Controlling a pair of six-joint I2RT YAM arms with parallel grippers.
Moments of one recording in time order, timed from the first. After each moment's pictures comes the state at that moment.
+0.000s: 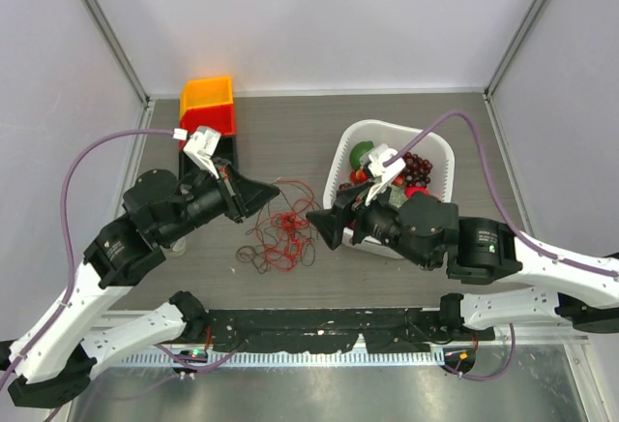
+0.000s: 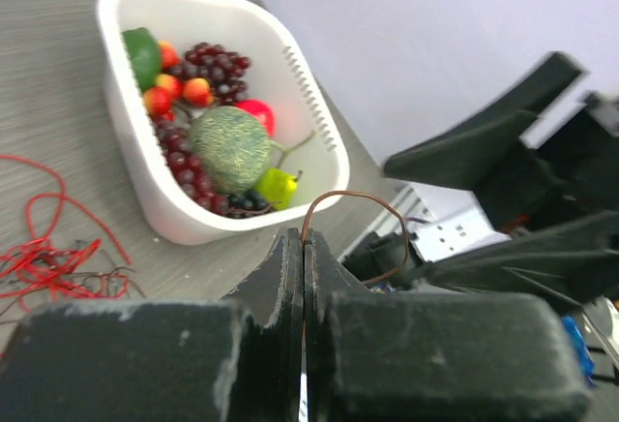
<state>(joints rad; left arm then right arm) -0.80 0.76 1.16 -0.49 0.12 -0.63 1.40 1.00 1.26 -0.45 0.55 0.37</state>
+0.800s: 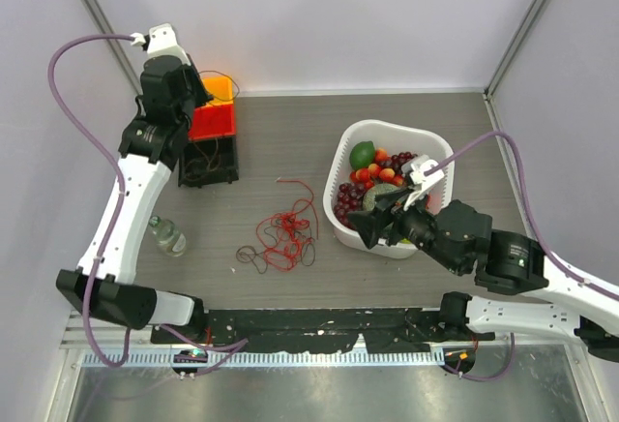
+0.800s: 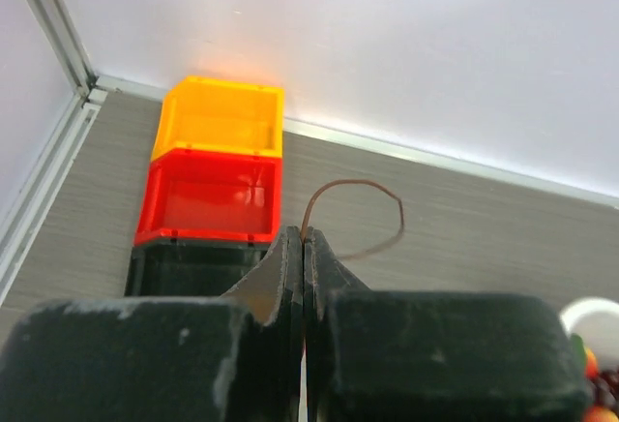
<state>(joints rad) -0.27 1.34 1.61 -0.48 -0.36 -0.29 1.23 0.77 1.06 -0.51 0.48 0.34</state>
